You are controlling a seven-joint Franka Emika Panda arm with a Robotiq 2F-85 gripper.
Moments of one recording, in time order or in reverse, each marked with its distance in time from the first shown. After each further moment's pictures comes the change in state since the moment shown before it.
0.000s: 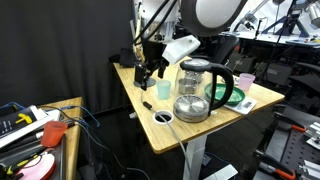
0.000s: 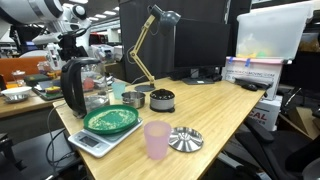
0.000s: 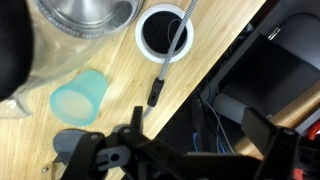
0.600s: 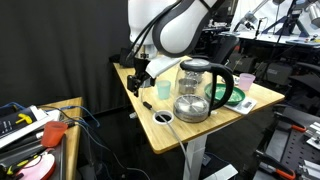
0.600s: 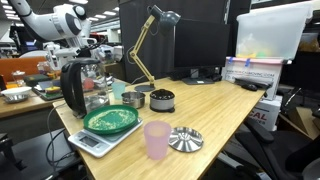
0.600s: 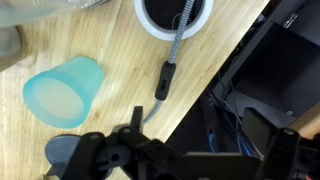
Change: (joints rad) arm 0.061 0.246 -0.117 0.228 0.026 0.003 -0.016
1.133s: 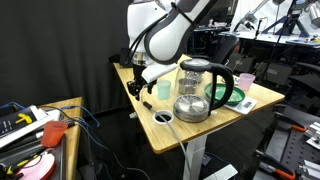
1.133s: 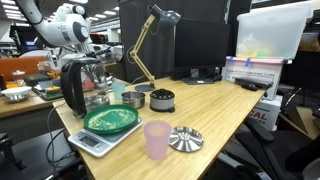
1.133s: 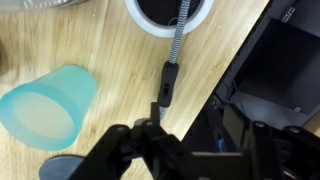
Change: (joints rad) arm 0.005 0.101 -0.032 0.088 0.107 -0.002 -0.029
